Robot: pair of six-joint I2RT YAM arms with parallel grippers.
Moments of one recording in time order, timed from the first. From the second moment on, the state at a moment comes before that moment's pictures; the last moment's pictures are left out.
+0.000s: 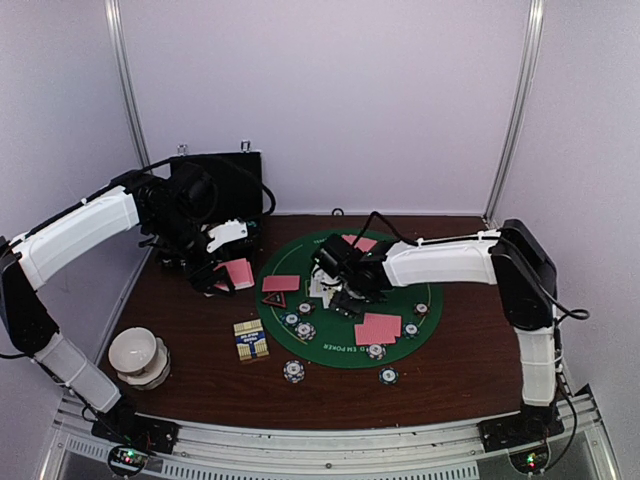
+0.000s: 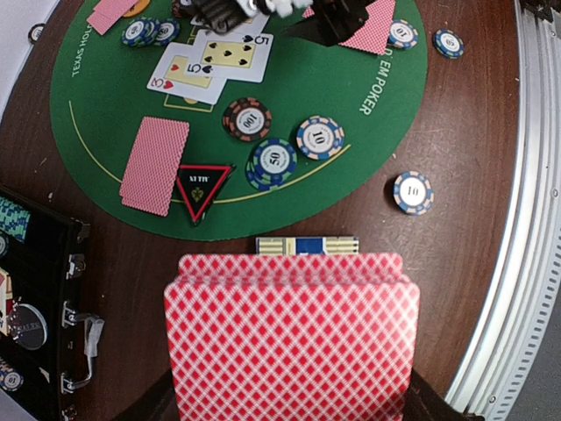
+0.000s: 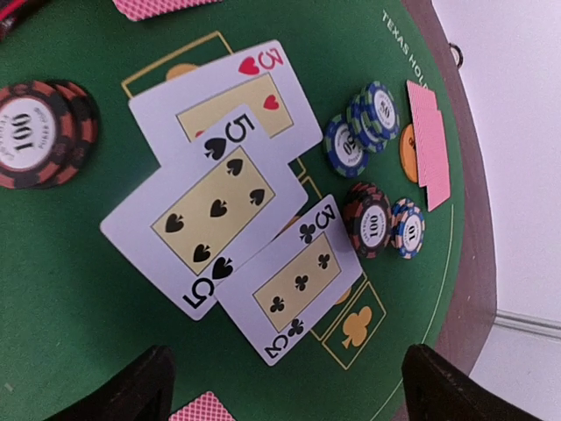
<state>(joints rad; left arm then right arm) -0.54 1.52 1.45 -1.14 0.30 0.68 0.91 2.10 1.55 -0.54 0.57 -0.31</state>
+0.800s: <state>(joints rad) -0.54 1.52 1.46 -1.14 0.30 0.67 0.85 1.91 1.60 -0.29 -0.47 0.73</state>
